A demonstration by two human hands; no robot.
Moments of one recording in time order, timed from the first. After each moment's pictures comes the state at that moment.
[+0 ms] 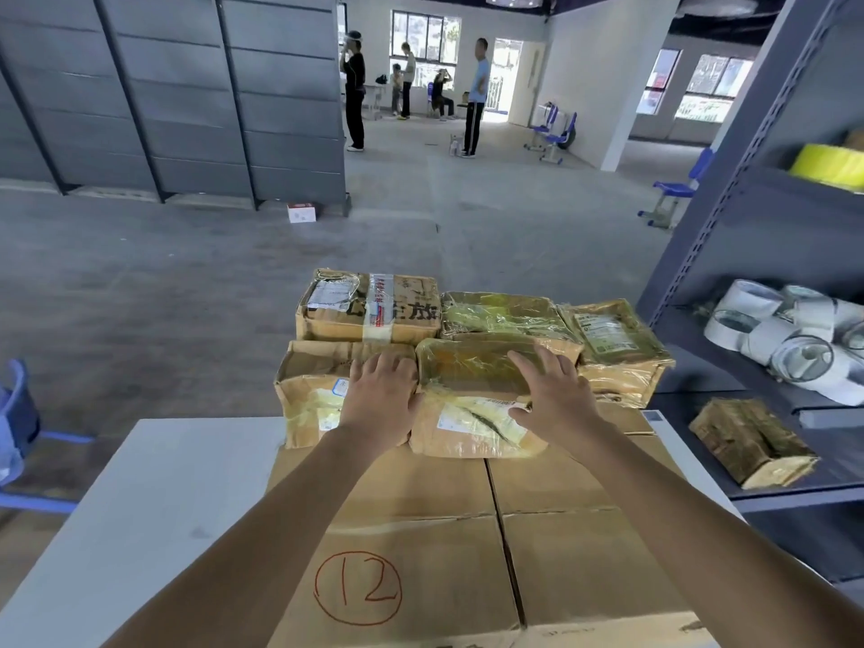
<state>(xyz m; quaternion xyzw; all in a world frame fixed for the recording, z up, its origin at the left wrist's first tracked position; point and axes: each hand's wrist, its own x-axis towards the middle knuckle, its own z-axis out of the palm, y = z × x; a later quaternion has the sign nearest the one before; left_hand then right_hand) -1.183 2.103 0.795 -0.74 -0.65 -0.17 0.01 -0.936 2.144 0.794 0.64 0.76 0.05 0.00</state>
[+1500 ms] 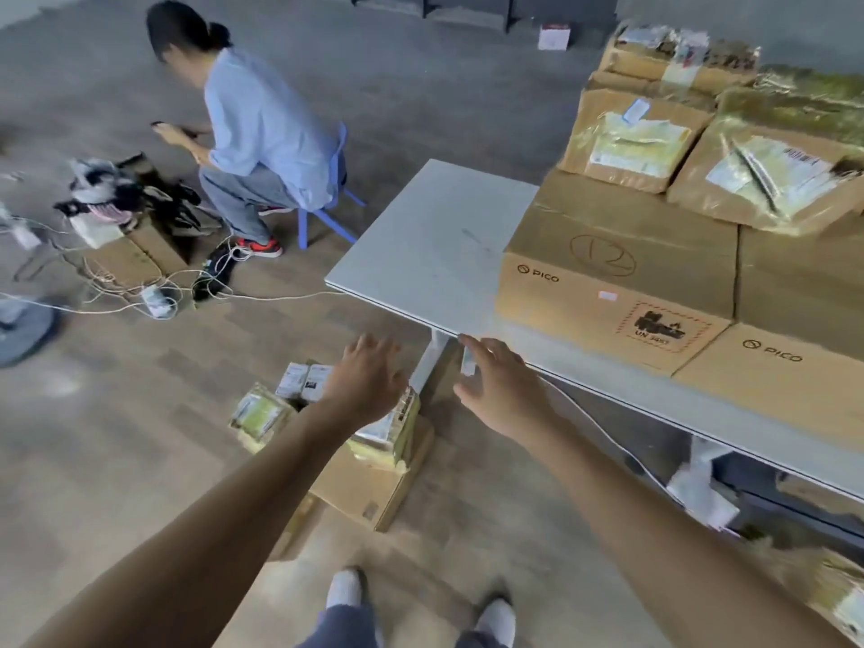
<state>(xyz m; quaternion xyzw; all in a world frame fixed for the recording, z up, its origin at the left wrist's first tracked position) -1.300 1.613 0.689 -0.49 -0.85 -0.11 -0.16 -1.136 1.730 0.649 0.36 0.90 -0.25 -0.05</state>
